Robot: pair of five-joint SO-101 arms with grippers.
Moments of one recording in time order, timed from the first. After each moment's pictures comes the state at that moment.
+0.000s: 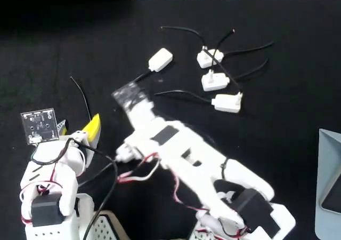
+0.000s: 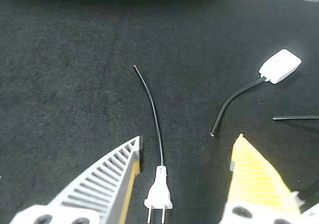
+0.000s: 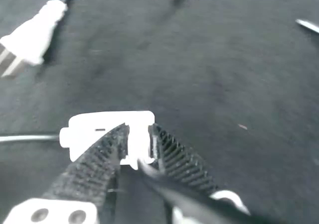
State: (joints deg) left arm -11.7 -99.0 73.9 66.2 2.8; right arm -41.1 -14.2 50.4 37.4 -7.3
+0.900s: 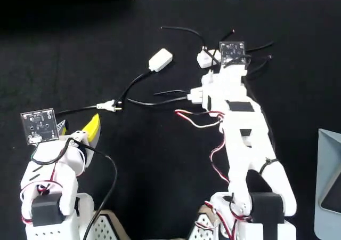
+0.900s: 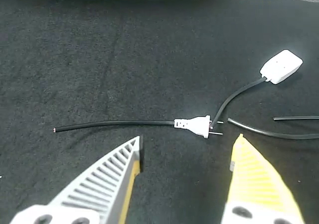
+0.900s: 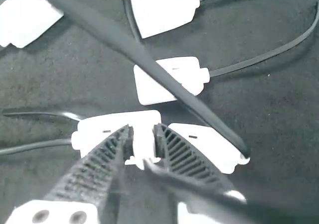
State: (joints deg) left arm -11.9 -99.0 73.9 66.2 2.8; right arm 0.1 -17.3 48.5 28.4 0.0
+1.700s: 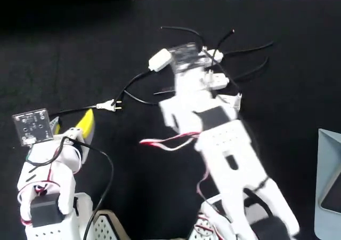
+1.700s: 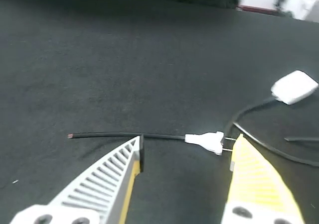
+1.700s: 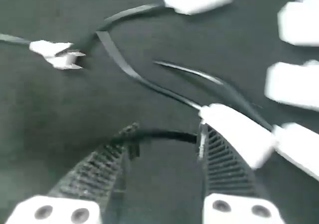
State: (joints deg) left arm -15.7 -99.0 73.9 63.1 2.8; right arm -23.6 -30.4 41.7 52.4 -3.8
